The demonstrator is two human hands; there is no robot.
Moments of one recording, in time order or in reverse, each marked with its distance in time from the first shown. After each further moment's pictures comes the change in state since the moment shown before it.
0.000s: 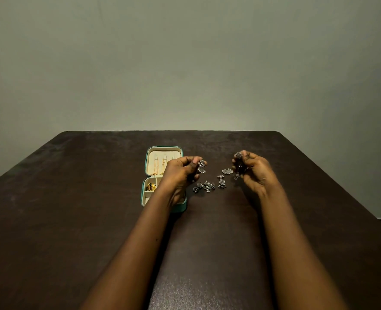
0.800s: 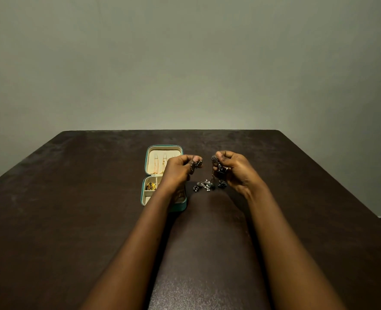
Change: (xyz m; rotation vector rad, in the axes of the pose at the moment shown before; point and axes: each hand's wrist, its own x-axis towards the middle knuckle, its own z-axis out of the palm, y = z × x) left_hand 0.006 -0.001 -0.004 0.316 0.036 0.119; right_hand -0.017 0.010 0.032 -0.238 -0.252 0.049
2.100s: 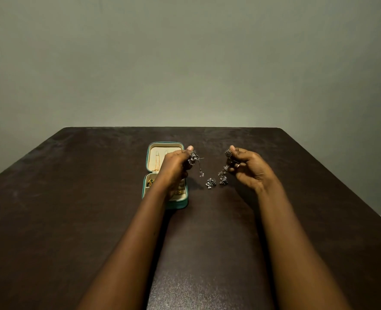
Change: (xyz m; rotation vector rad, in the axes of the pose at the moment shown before) left_hand -0.001 0.005 -0.010 -0.140 0.016 -0.066; right_hand 0.012 -0.002 -0.027 0.137 0.084 0.058
